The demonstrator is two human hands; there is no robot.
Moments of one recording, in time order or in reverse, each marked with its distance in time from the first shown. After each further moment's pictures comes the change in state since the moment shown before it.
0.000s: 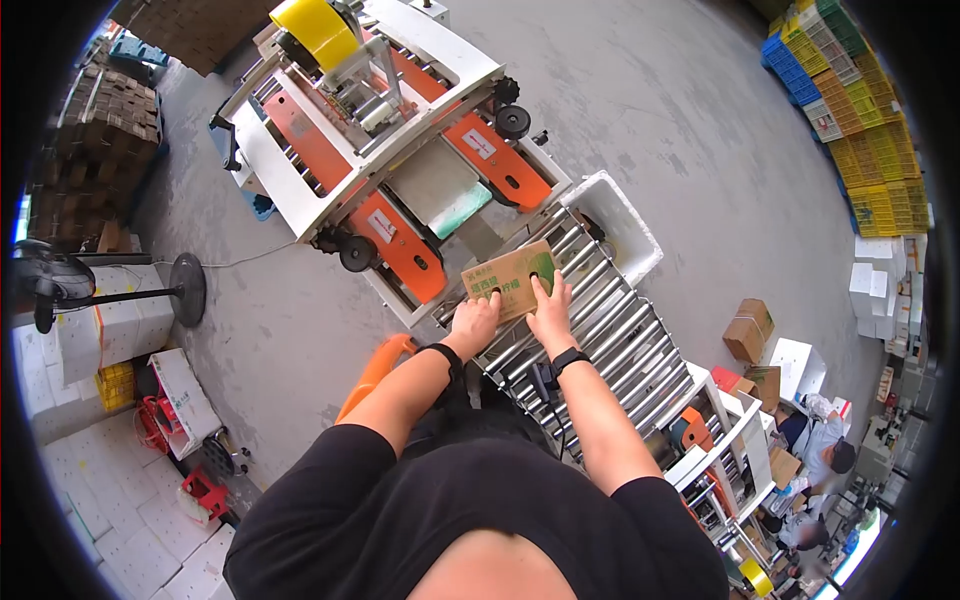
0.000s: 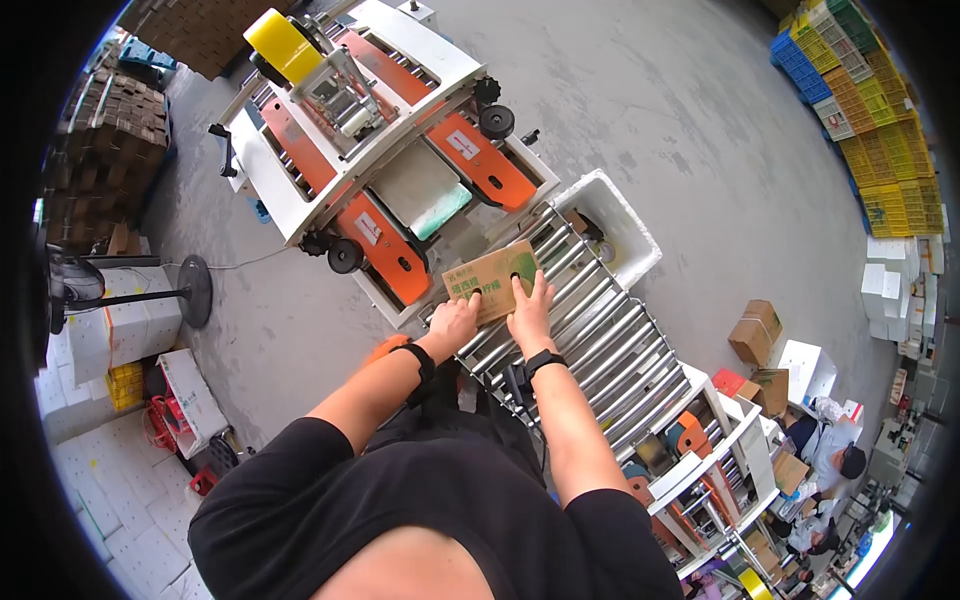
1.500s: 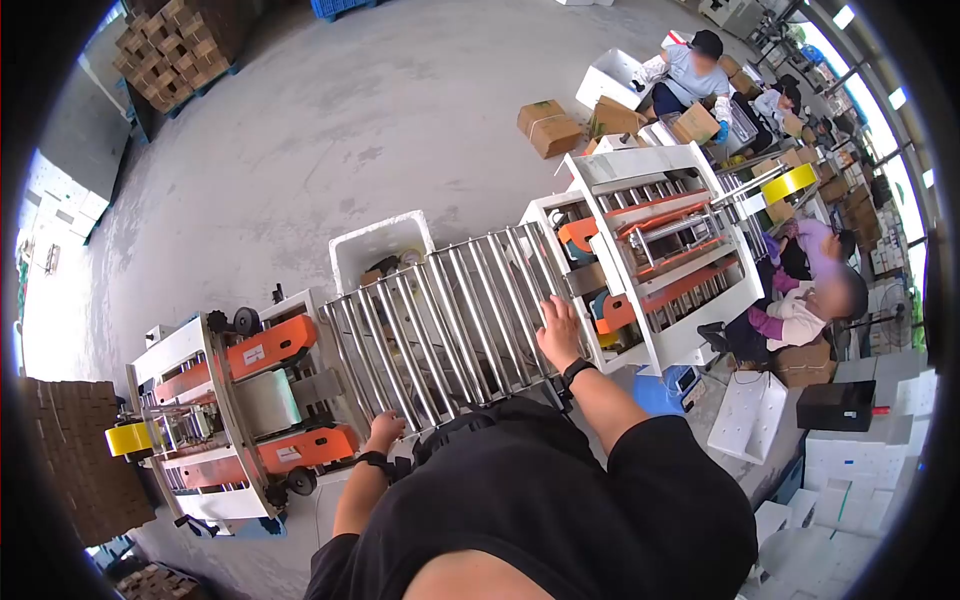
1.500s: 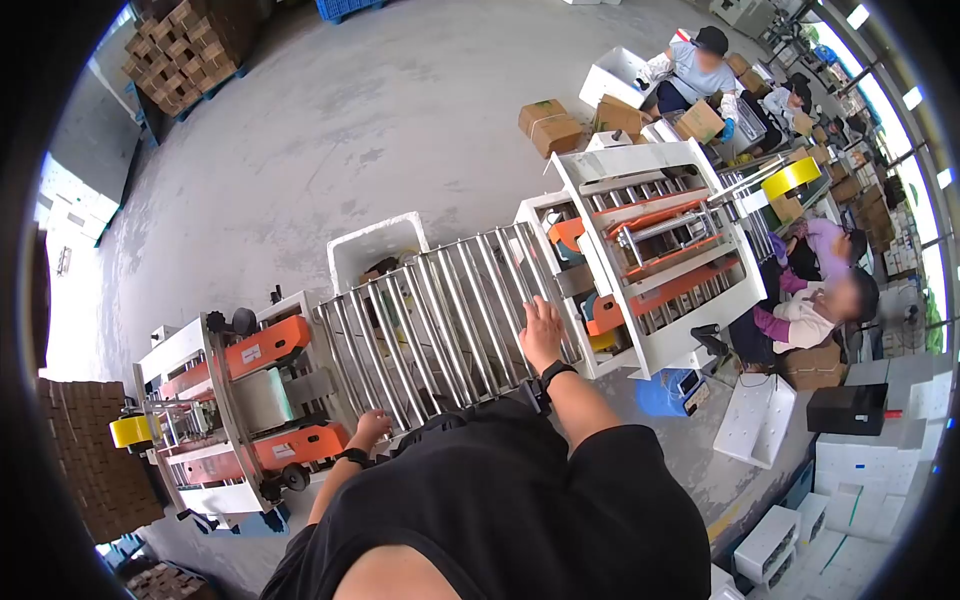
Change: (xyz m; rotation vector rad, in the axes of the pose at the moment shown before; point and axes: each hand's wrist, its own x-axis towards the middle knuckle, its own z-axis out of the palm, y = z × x) left_hand 0.029 -0.041 0.063 -0.195 -0.659 0.016; right_hand -0.285 0.119 -0.020 -0.090 0.718 0.929
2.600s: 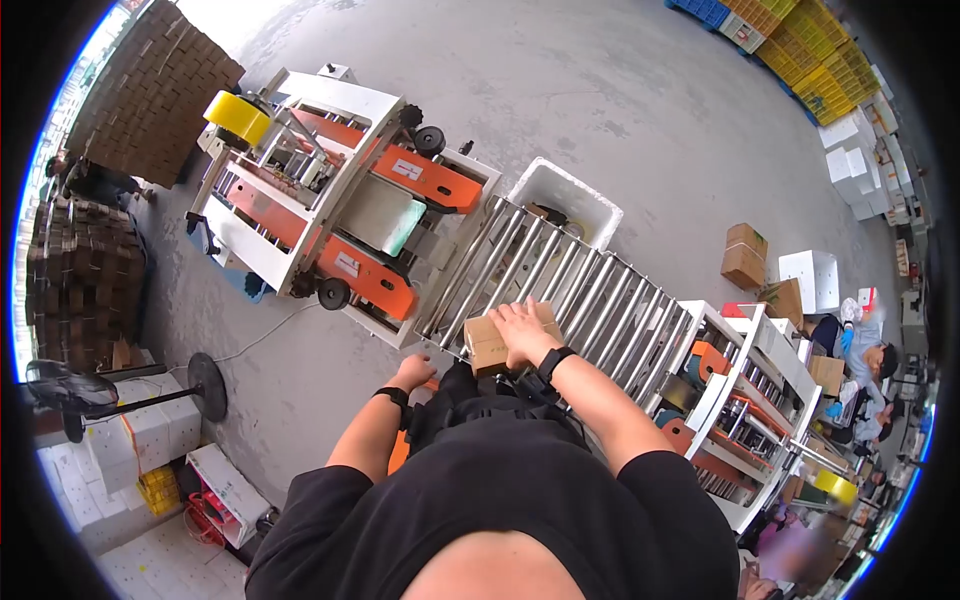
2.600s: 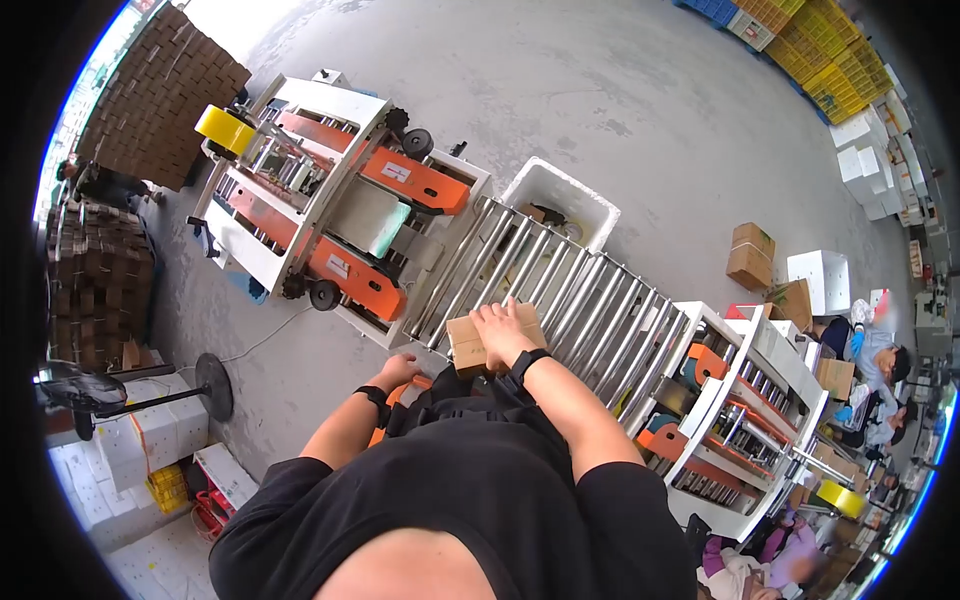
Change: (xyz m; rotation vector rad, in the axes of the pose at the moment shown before) left_hand -0.100 -0.043 0.052 -0.160 0.308 -0.224; right_hand -0.001 -0.242 0.046 -0.308 -0.907 -1.293
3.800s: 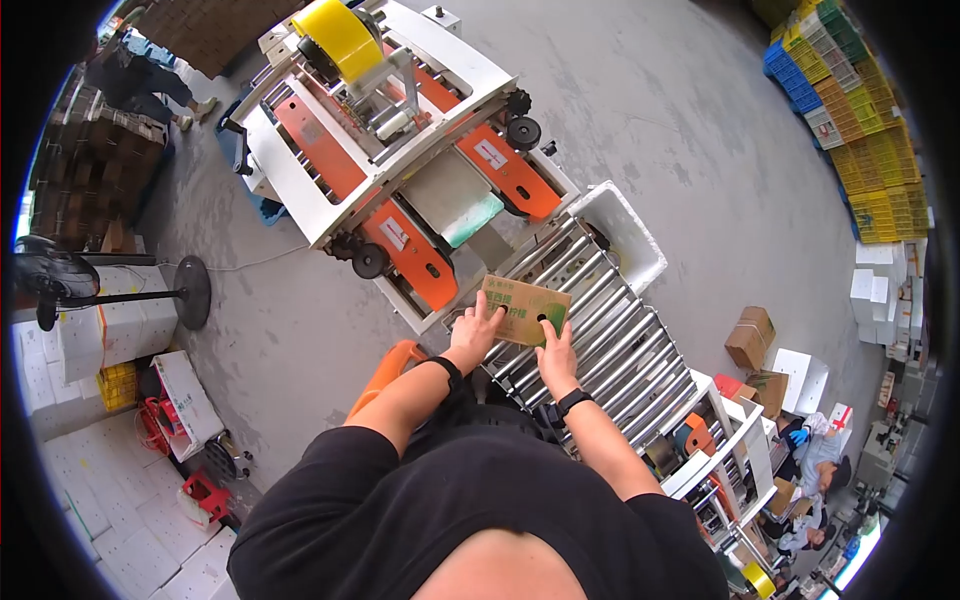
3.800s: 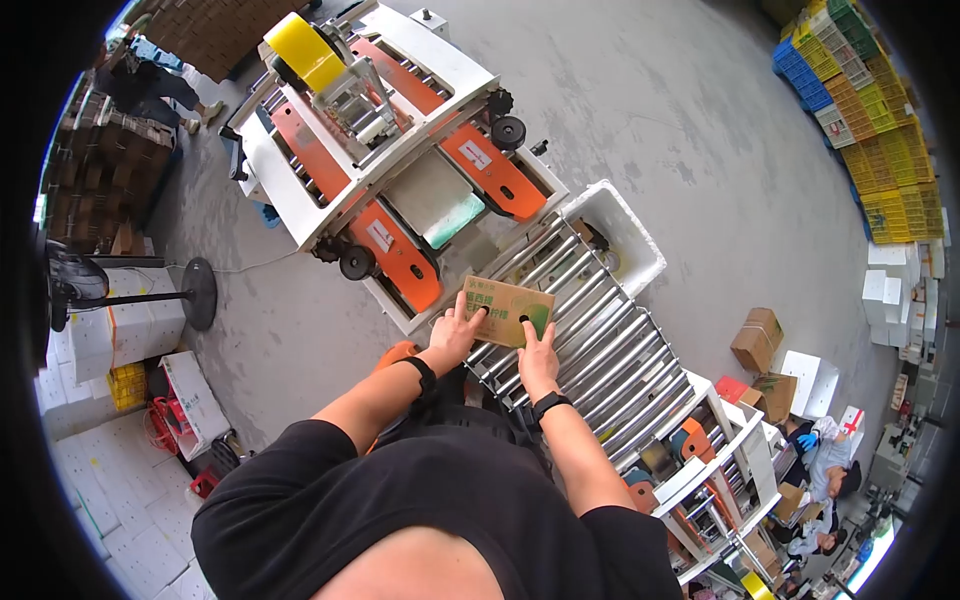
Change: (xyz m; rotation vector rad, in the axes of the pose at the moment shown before) left_hand 0.010 0.100 -0.059 0.292 0.396 0.268; right_hand 0.030 -0.008 0.018 0.419 0.225 0.446
